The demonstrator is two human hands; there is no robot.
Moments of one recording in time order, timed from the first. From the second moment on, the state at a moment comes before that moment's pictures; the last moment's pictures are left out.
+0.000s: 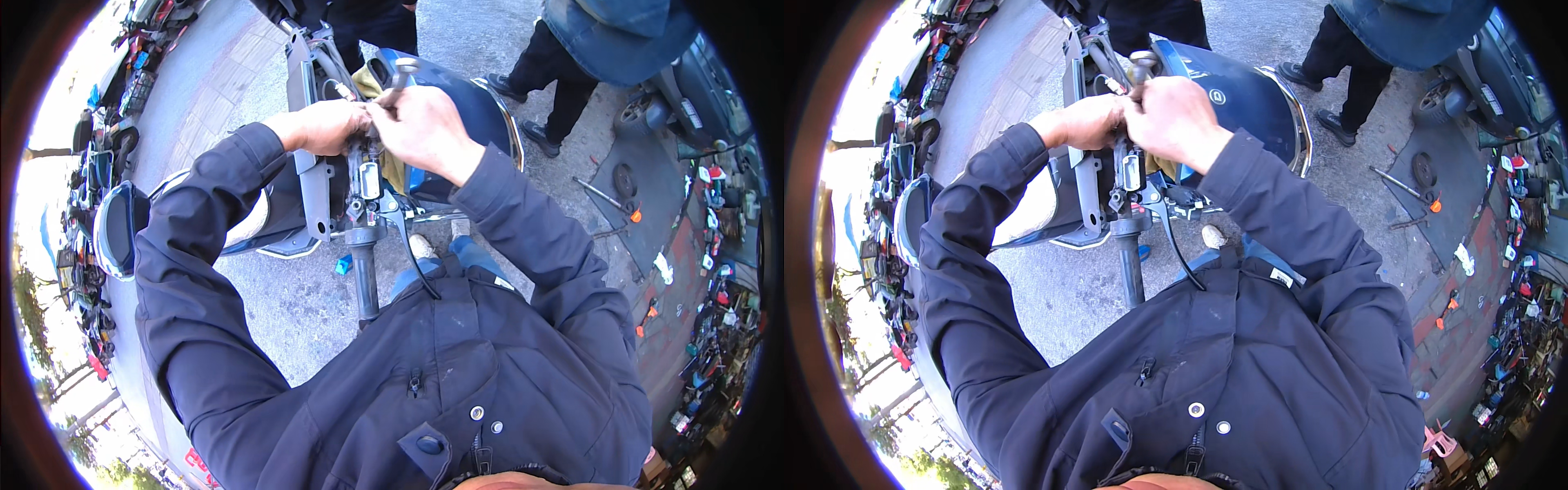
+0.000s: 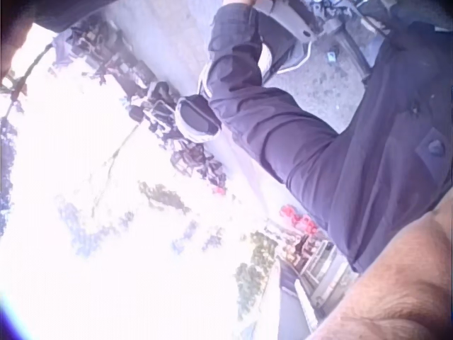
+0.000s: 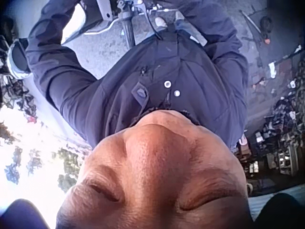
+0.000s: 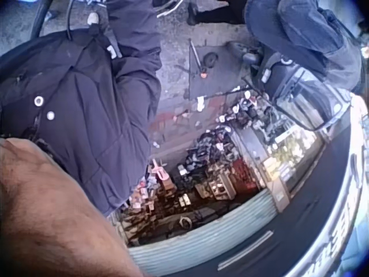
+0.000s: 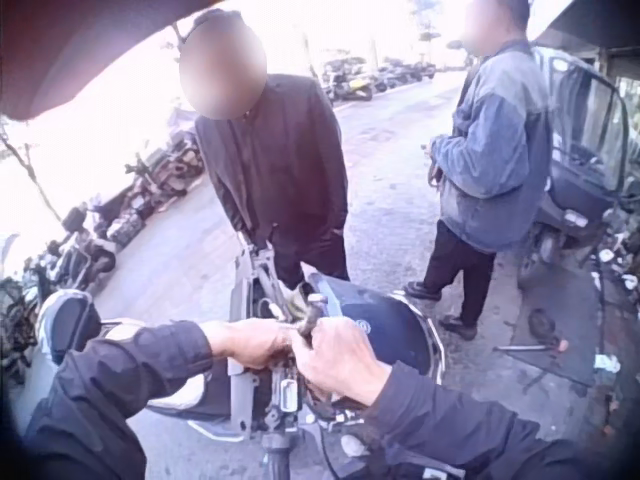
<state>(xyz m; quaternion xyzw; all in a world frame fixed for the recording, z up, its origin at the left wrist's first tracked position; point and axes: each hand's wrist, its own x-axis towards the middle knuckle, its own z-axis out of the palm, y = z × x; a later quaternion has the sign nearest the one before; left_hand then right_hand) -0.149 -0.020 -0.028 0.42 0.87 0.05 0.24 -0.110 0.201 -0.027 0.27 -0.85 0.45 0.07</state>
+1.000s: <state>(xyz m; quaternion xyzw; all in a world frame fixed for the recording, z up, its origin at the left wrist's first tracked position) -0.156 -0.016 -0.014 0.45 0.83 0.08 0.31 -0.102 0.248 -0.112 0.04 -0.50 0.81 -0.31</state>
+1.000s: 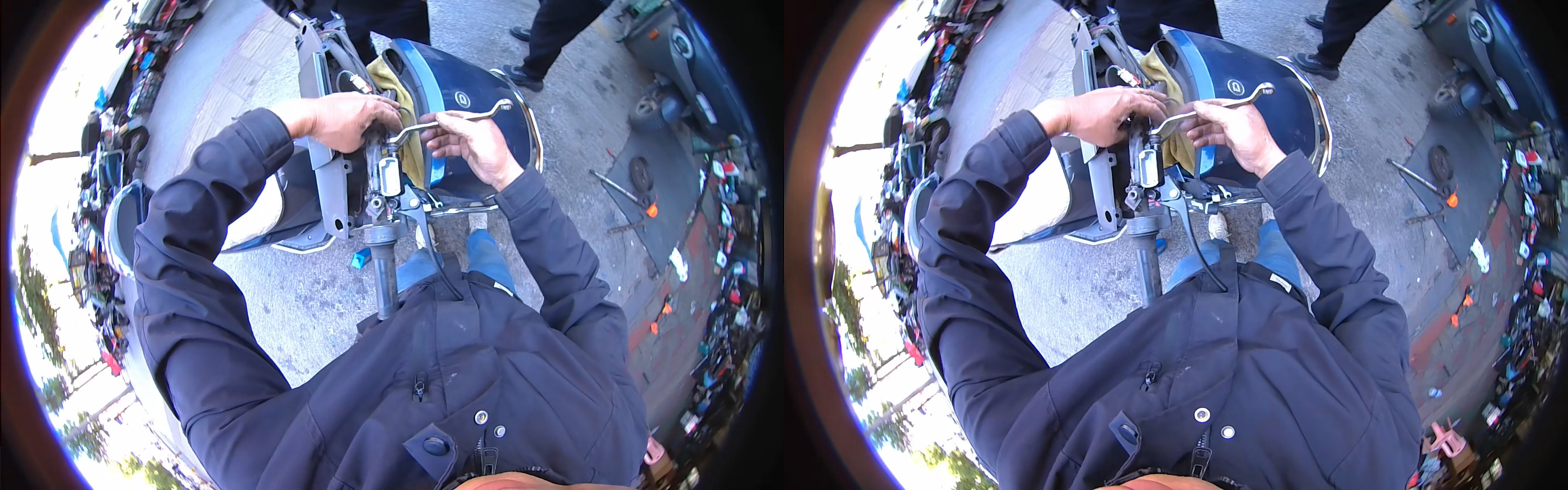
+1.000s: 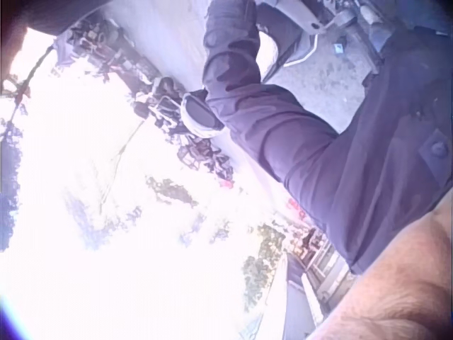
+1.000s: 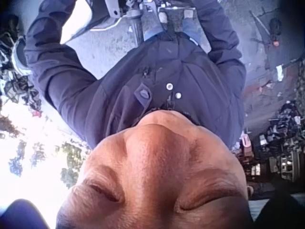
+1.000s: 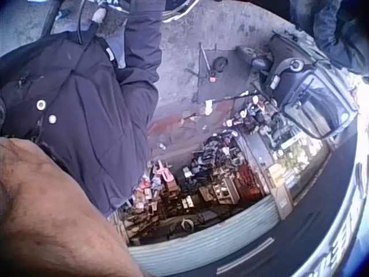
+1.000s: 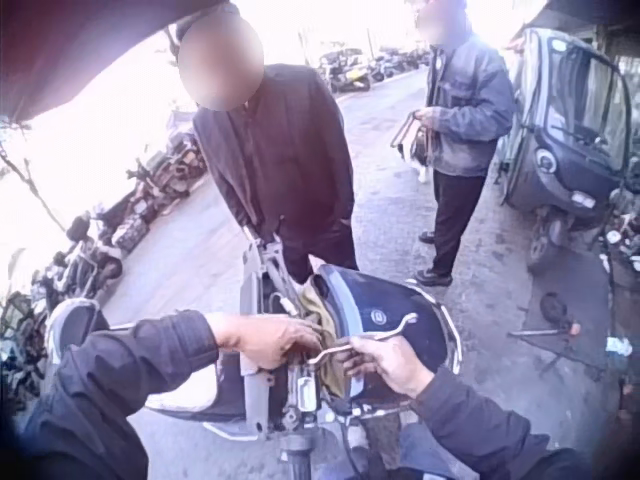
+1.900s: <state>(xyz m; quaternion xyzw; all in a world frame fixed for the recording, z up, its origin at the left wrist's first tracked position) -0.126 0.015 -0.084 0.18 0.88 0.43 0.10 -0.097 0.245 -0.113 0.04 -0.53 0.80 -0.28</state>
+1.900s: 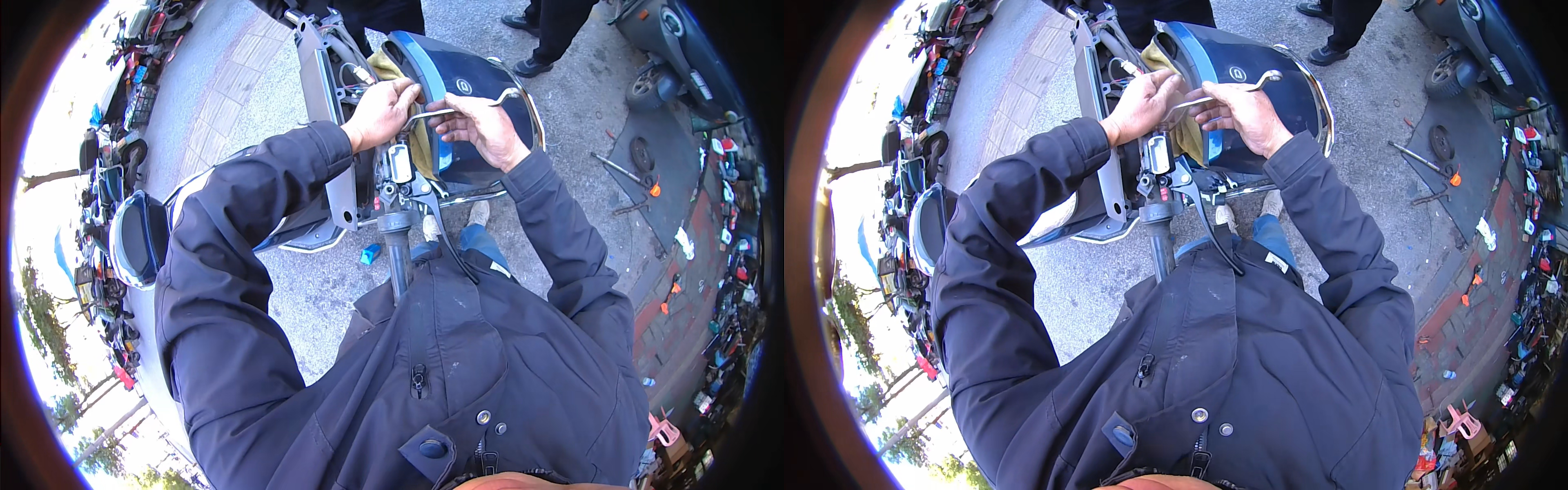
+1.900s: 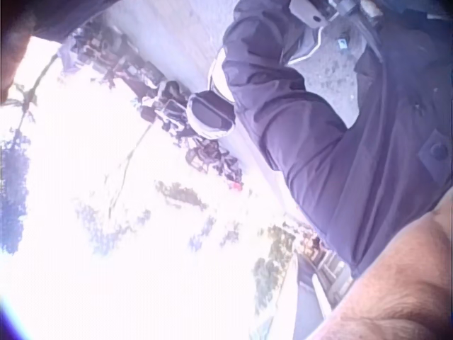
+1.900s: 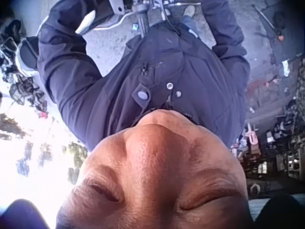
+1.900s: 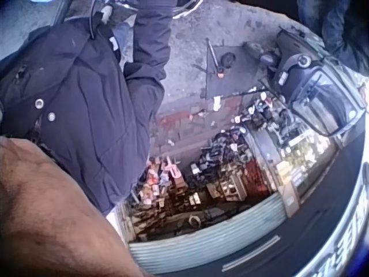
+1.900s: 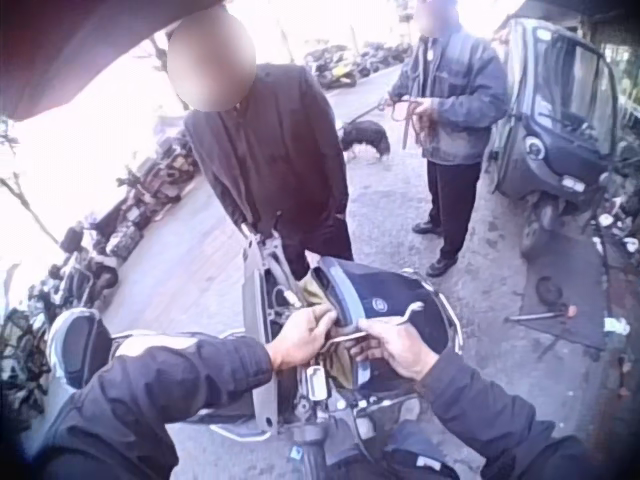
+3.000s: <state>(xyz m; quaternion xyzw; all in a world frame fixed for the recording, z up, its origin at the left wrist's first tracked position) -0.127 0.025 -0.086 0.21 0.90 0.36 0.09 -0.099 0.252 -0.139 0.01 -0.46 0.82 -0.33</state>
